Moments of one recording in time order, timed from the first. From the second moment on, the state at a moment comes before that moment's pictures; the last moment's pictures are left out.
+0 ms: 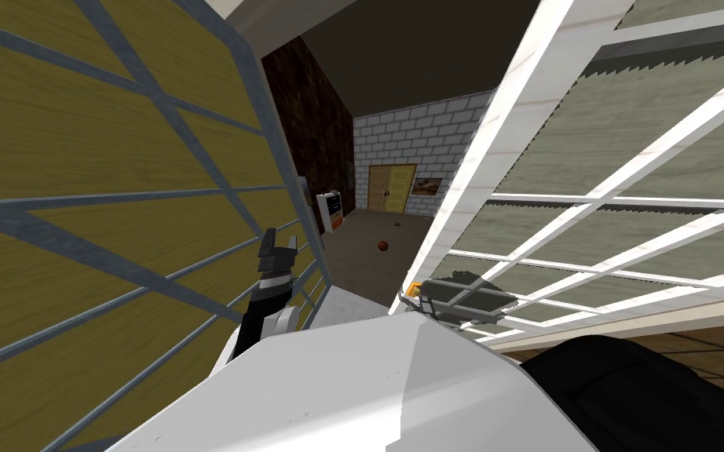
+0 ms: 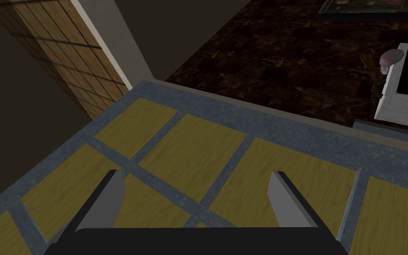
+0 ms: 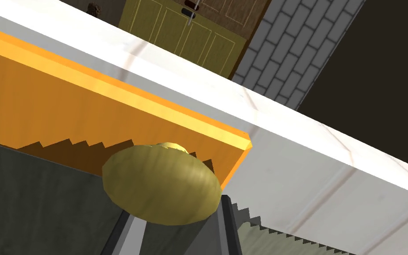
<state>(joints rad) 0.42 -0.12 -0.17 -1.05 -0.19 -0.96 0.38</state>
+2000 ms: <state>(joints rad) 0.43 -0.15 -0.04 -1.06 -0.37 -0.96 0.02</state>
